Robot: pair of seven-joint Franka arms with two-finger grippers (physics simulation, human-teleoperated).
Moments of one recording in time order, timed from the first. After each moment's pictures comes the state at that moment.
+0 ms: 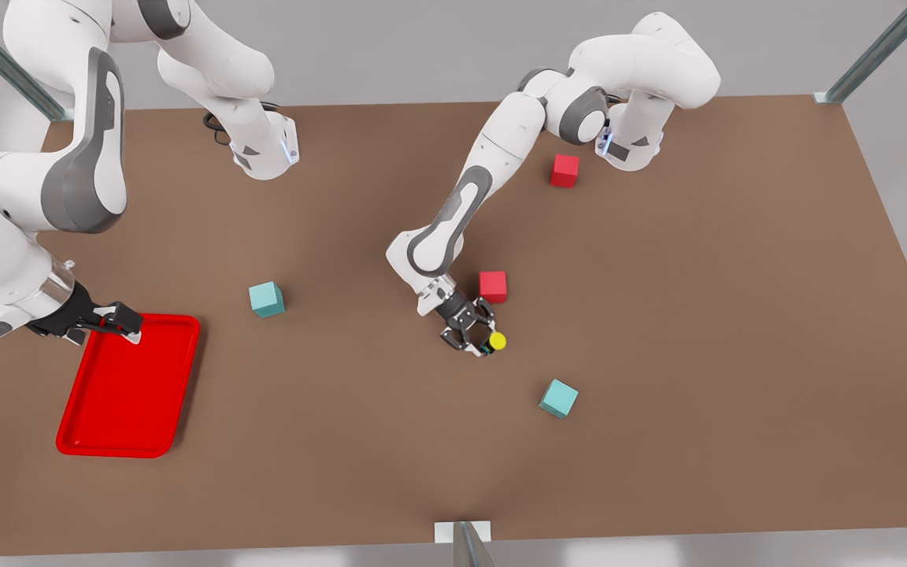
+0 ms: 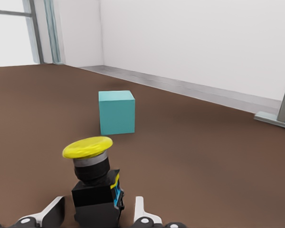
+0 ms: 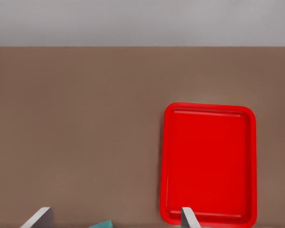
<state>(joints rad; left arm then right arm) -1.16 1.23 0.32 -1.12 0.88 1.84 -2.28 -0.16 0.24 0.14 -1.42 -0.04 1.78 -0.01</state>
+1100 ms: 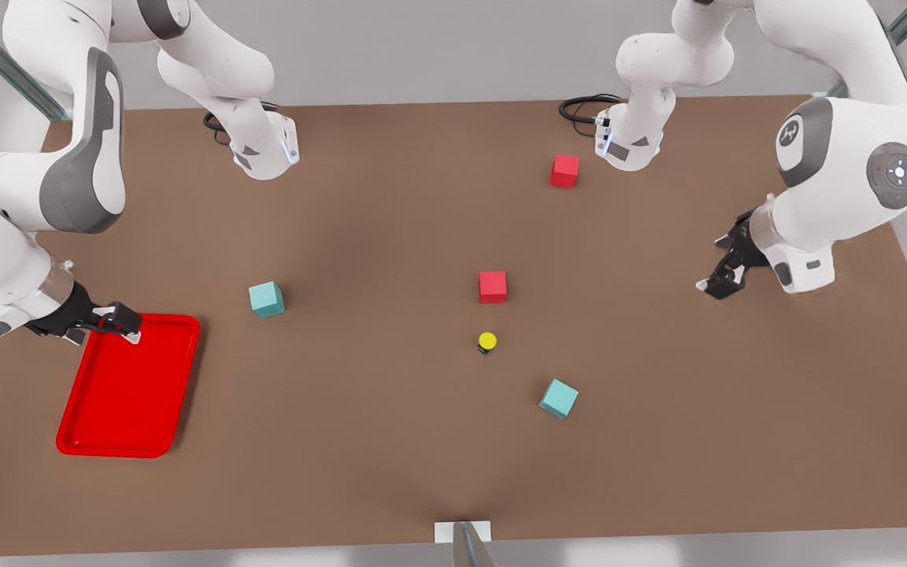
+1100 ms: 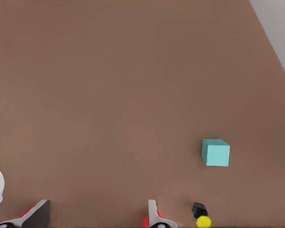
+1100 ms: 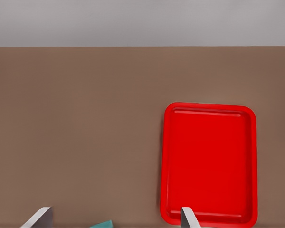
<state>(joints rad) -0.04 0.09 -0.07 -1.58 -0.09 1.55 -1.06 -0.16 0.24 0.14 -1.42 -0.04 1.78 -0.01</state>
